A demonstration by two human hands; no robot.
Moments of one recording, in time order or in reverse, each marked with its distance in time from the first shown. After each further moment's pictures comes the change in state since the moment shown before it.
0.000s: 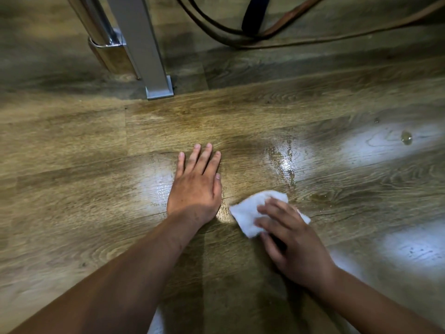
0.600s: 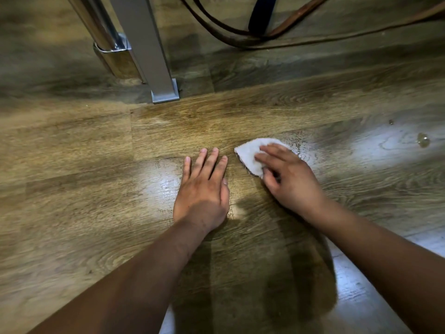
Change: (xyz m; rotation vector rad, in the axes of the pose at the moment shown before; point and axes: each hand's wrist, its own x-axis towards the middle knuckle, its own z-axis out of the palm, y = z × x) left_hand 0.002 0.001 0.001 -0.016 -0.005 -0.008; right_hand 0.118 0.048 -0.001 -0.121 0.134 0.075
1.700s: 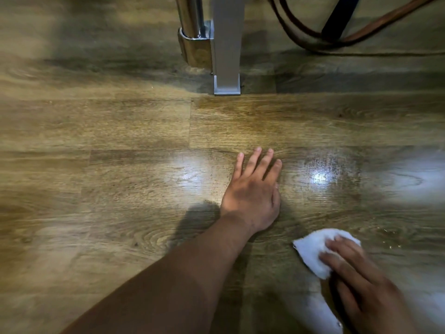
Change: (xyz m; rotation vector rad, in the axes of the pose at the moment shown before) left_hand 0.002 -0.005 0.001 -0.001 -0.054 0.019; right_hand -0.133 -0.032 -0.034 0.060 -0.201 -0.082
